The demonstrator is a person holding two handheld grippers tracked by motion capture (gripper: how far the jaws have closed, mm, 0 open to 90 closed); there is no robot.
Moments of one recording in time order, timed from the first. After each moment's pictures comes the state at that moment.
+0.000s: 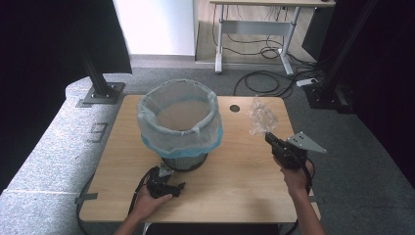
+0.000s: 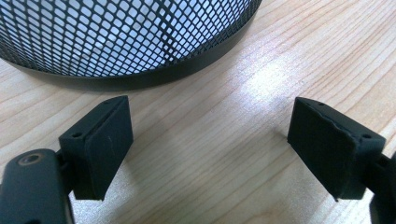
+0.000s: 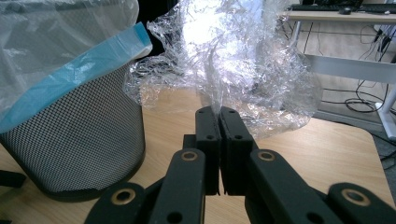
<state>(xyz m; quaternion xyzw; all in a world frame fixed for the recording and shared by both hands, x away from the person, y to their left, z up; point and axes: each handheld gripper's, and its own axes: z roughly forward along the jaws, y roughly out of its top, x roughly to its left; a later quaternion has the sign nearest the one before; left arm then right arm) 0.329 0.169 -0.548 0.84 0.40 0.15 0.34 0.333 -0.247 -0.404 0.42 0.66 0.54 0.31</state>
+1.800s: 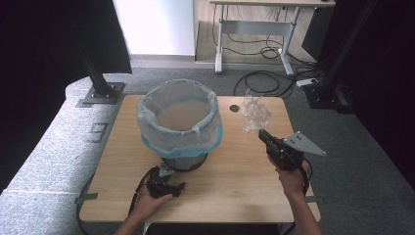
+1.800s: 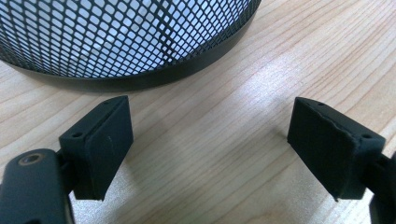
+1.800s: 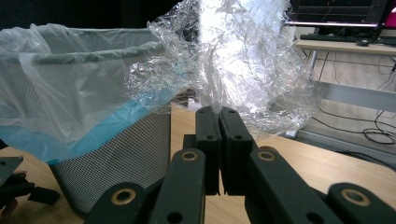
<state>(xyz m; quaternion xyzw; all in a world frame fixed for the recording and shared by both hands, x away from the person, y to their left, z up) 0.329 0.168 -0.548 0.84 0.40 0.15 0.34 0.317 -0.226 -0.379 0.37 0.66 0.57 0.32</state>
